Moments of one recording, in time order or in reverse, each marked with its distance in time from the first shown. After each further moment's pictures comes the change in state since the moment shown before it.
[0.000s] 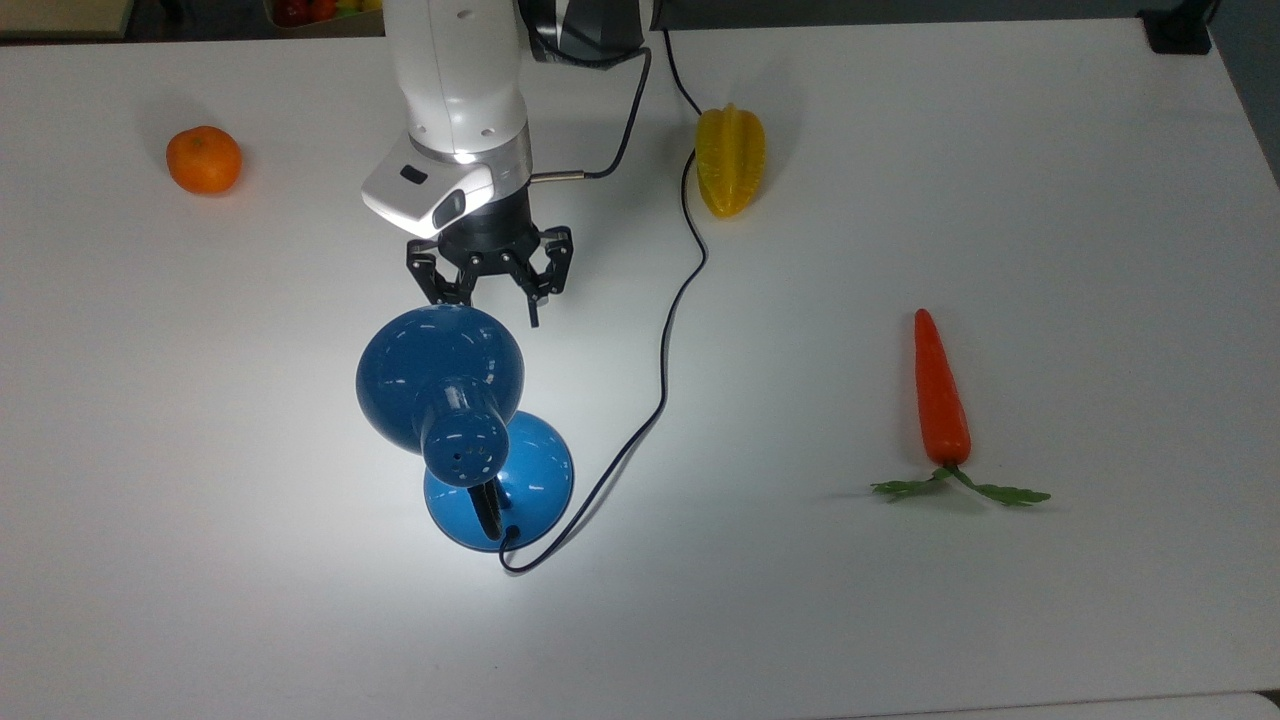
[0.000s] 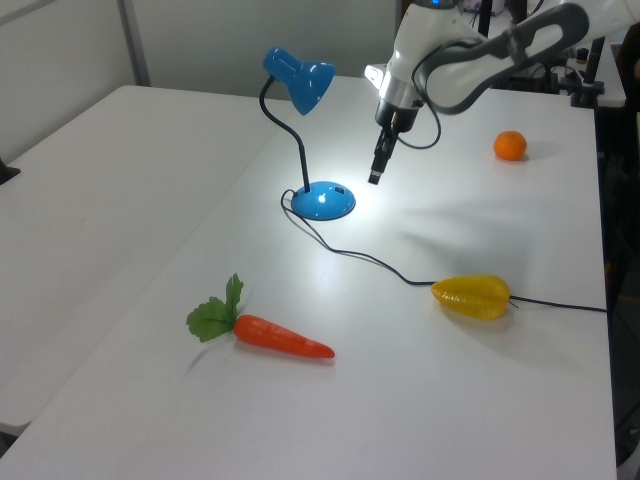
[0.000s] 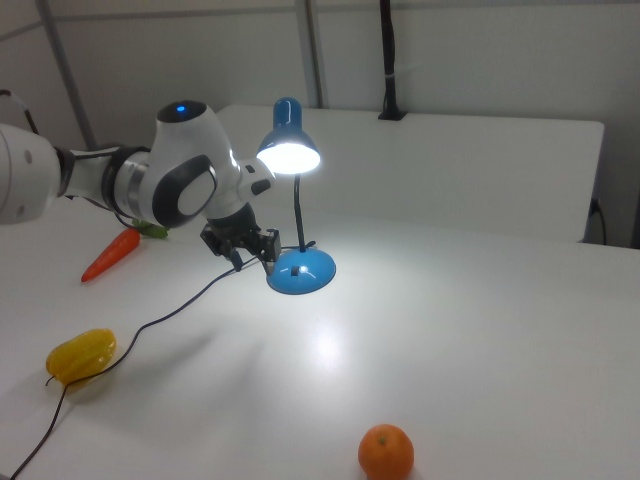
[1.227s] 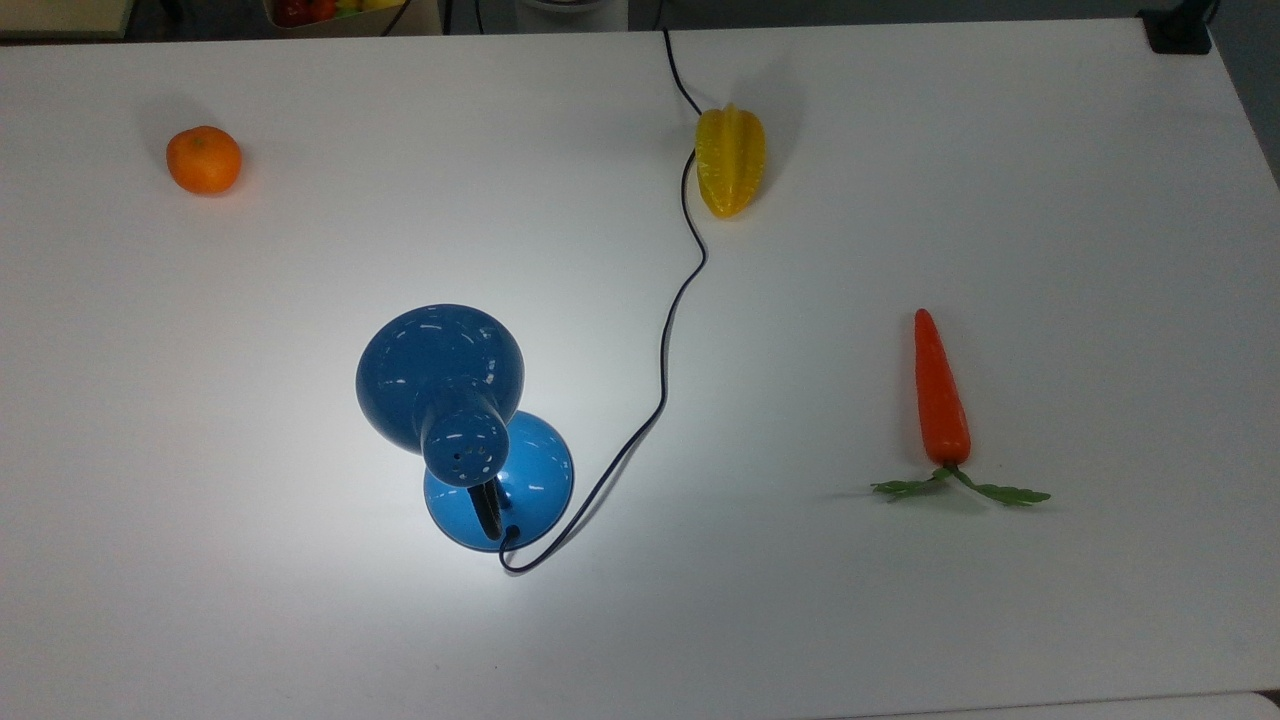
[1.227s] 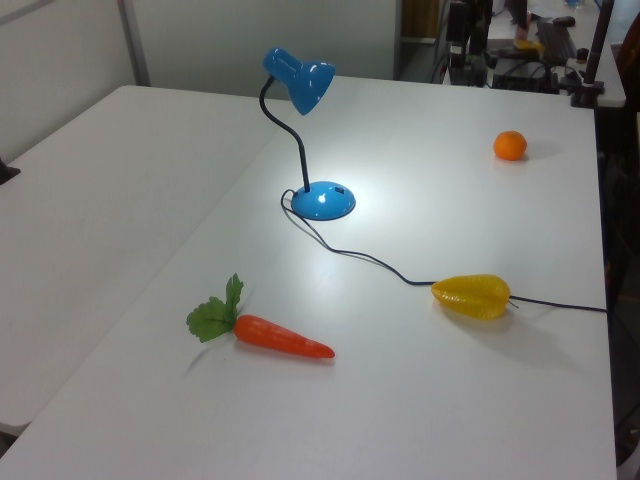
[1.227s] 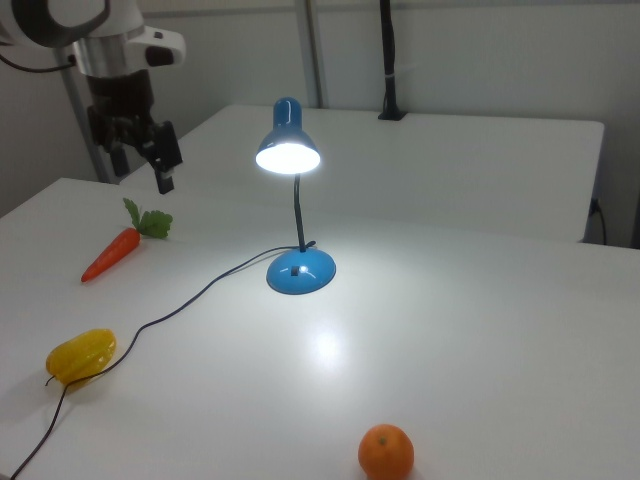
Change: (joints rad) arm -0.002 -0.331 0.022 0.277 -0.002 -0.865 0.351
